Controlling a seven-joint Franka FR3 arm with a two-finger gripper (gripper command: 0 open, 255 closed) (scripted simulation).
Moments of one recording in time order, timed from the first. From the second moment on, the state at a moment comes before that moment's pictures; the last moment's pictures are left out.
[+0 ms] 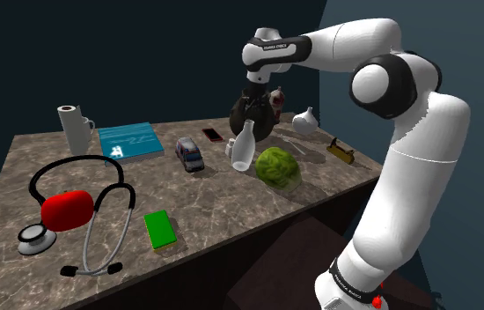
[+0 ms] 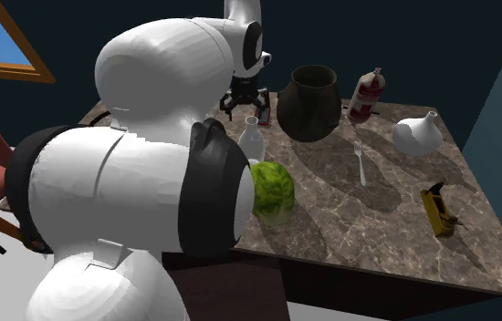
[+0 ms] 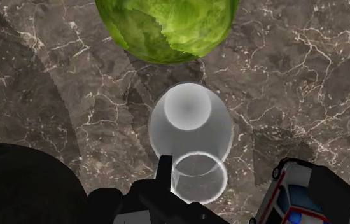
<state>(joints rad) -0.17 0.23 -0.14 -1.64 0.03 1.85 -0.29</state>
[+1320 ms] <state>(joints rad) -0.19 0.36 -0.15 -1.61 0.04 1.93 -0.31</state>
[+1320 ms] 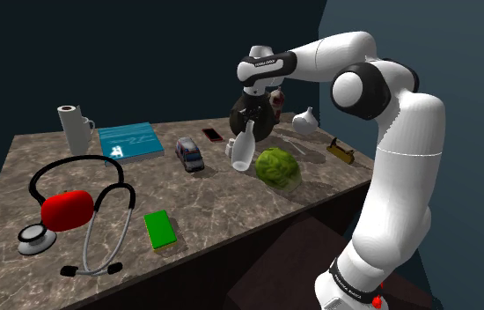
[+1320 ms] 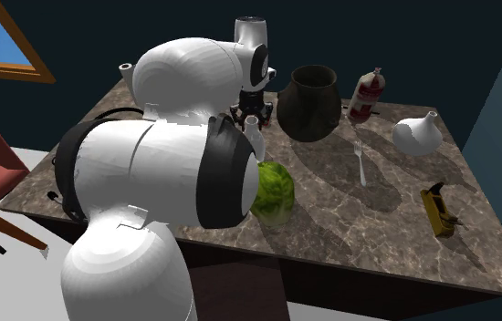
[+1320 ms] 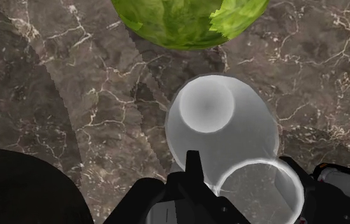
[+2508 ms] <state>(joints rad) -0.19 0.34 -0.15 -1.50 0.04 1.81 -0.31</state>
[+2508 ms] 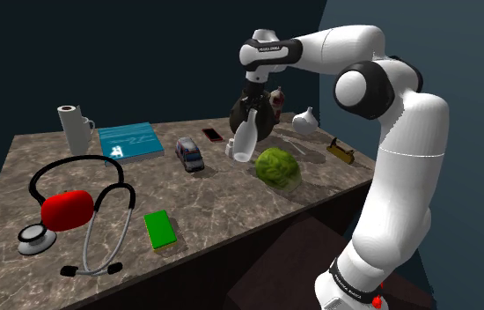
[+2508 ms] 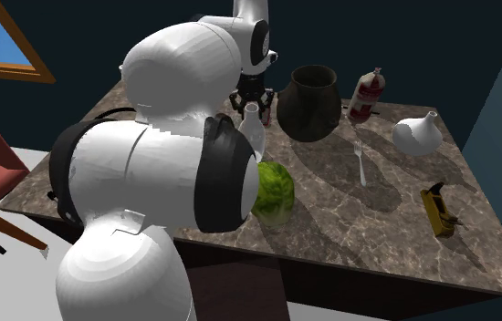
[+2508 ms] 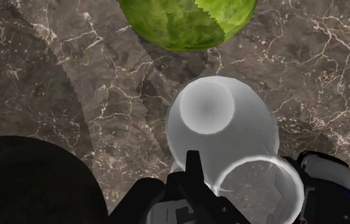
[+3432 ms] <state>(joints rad) -0.13 0.18 -0.13 -1.53 0.01 1.67 -0.22</state>
